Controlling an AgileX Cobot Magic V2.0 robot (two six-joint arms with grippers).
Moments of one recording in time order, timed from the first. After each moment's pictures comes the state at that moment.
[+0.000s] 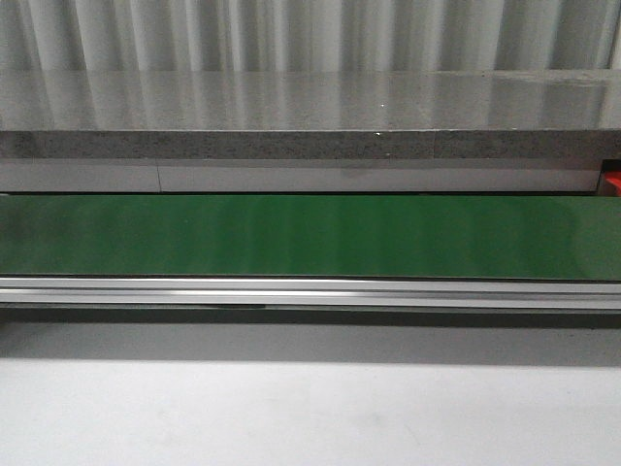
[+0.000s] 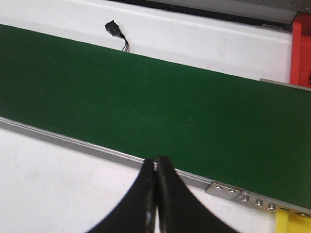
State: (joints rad) left arm 0.20 1.66 -1.59 -0.20 1.09 0.29; right arm -0.17 0.80 -0.77 0.44 0.80 -0.53
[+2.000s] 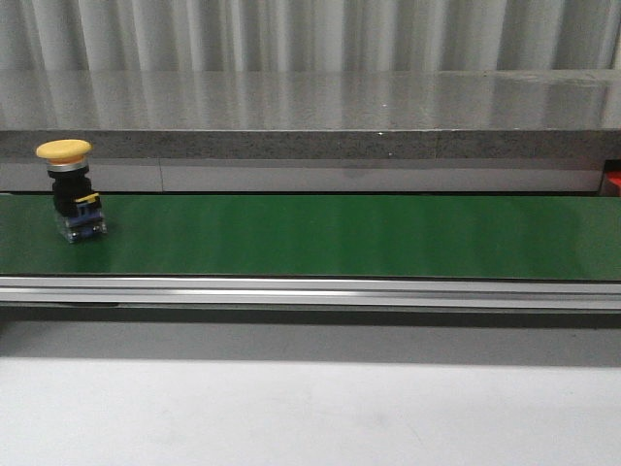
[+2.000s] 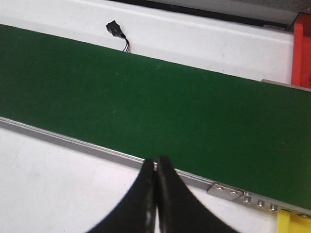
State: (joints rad) left arm 0.42 2.02 -1.87 -0.18 1.01 0.14; right arm -0.17 0.80 -0.77 0.44 0.80 -0.53
